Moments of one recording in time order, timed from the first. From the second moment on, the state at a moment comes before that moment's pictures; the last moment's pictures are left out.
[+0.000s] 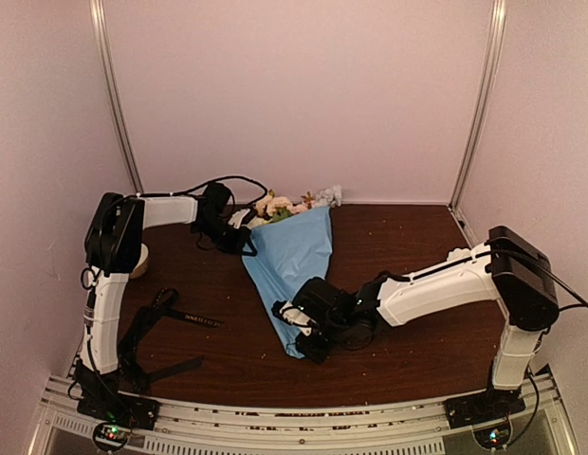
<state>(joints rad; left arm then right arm) -0.37 2.32 1.79 -0.55 0.52 -0.02 1.14 1.87 1.11 -0.27 0.01 0.16</state>
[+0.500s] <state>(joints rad) -0.36 2.32 1.83 -0.54 0.51 0.00 1.12 1.69 0.88 -0.23 -0.14 0.16</state>
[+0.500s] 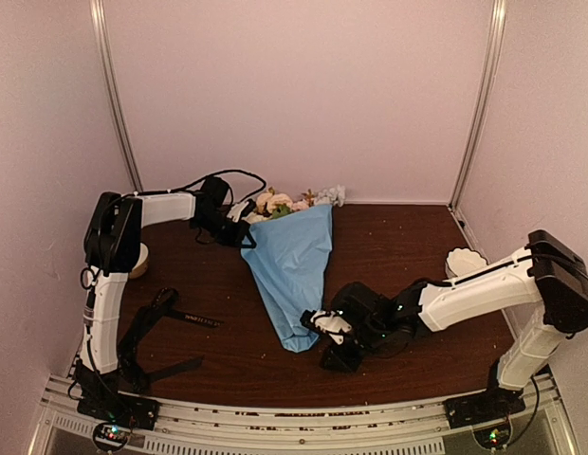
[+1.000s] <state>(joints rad) -0.36 2.32 1.83 -0.53 0.52 0.01 1.05 1.58 0.81 0.02 -0.11 0.45</state>
